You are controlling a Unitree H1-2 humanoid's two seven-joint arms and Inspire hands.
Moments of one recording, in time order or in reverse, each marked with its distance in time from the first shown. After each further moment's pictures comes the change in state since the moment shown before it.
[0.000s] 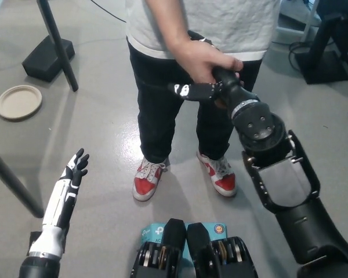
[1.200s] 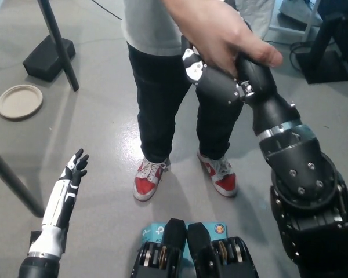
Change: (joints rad) left_arm 0.000 0.002 0.002 0.001 0.000 0.004 0.000; right_arm 0.155 -0.018 0.058 -0.774 -0.059 0.135 0.085
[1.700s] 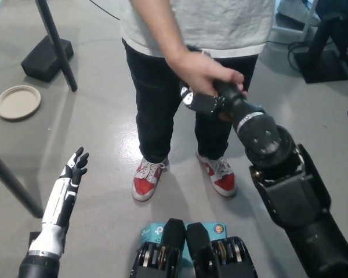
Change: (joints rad) left_arm -0.006 0.000 -0.001 -0.001 0.001 0.004 0.000; right_arm -0.103 -0.033 0.012 0.667 0.002 0.002 0.025
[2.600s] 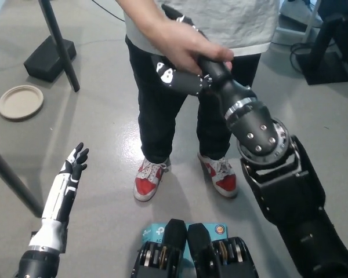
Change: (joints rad) left_arm -0.018 0.004 0.000 0.006 0.000 0.005 0.000; right_arm 0.003 0.037 0.002 -0.243 0.000 -0.131 -0.023
